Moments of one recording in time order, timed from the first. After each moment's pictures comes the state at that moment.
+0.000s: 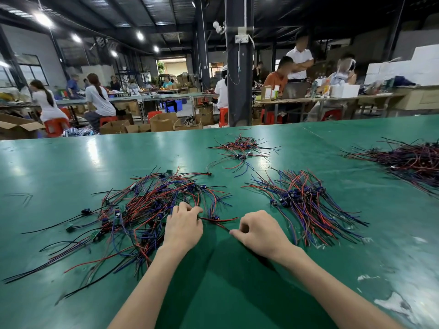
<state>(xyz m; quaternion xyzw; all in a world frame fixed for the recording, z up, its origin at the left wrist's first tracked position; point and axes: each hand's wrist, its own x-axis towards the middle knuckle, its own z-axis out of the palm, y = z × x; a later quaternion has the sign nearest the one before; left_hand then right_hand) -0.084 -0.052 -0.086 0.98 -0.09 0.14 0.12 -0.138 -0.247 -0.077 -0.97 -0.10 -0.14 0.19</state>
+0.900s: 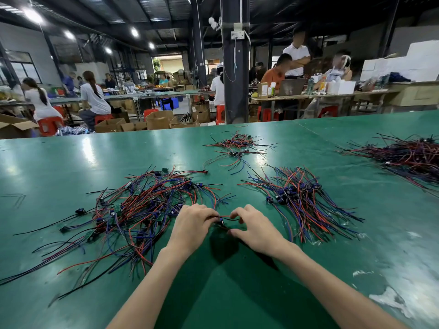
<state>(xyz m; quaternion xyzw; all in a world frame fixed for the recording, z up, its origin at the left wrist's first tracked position) -0.101 -0.073 -0.074 0.91 -0.26 0.22 0.23 -0.135 -0.251 -0.078 -0.96 -0.10 -0.06 0.26</state>
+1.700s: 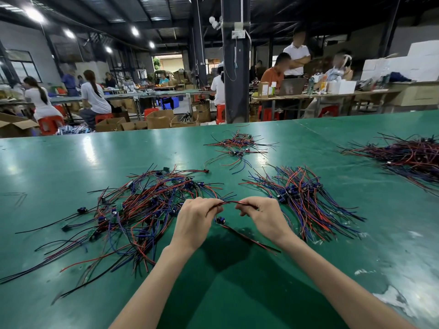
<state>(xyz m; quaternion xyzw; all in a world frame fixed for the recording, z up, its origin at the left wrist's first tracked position) -0.111 -0.077 -0.064 0.87 -0.27 0.30 0.29 -0.134 -0.256 -0.062 -0.84 -0.09 -0.19 0.50</state>
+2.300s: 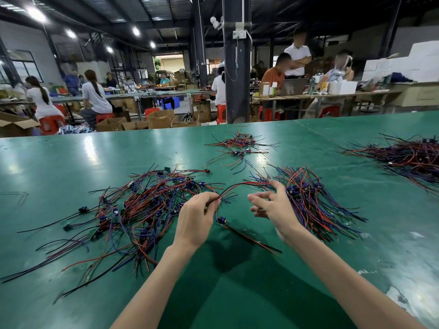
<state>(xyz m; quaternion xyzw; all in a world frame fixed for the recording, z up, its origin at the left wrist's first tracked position) -0.109 -0.080 -0.065 0.84 -0.23 0.29 0.40 -0.133 -0.267 -0.052 -0.66 0.05 -0.12 0.74</state>
